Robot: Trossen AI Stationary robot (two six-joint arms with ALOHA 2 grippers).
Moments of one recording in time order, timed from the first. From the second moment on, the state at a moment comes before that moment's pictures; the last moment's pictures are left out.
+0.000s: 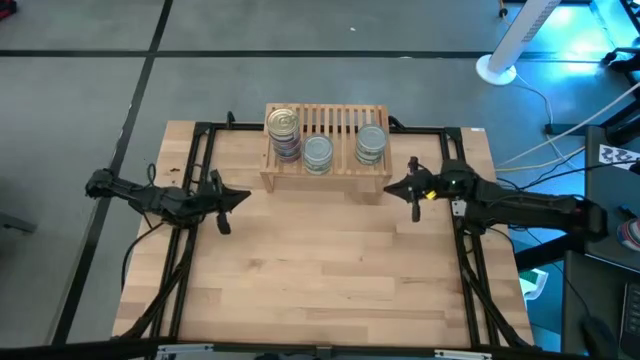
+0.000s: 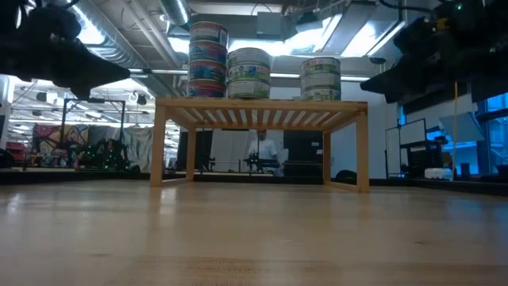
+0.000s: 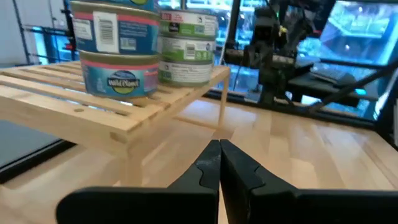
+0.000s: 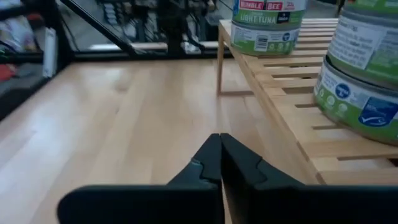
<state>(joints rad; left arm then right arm) -0.29 0.06 0.04 -0.02 -0.64 -0.13 -0.36 0.67 0.26 0.20 -0.32 -0.08</state>
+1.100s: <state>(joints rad) 0.03 0.05 0.01 0.07 -0.60 0.01 -0.93 0.56 0.10 0.29 -0.98 0.12</state>
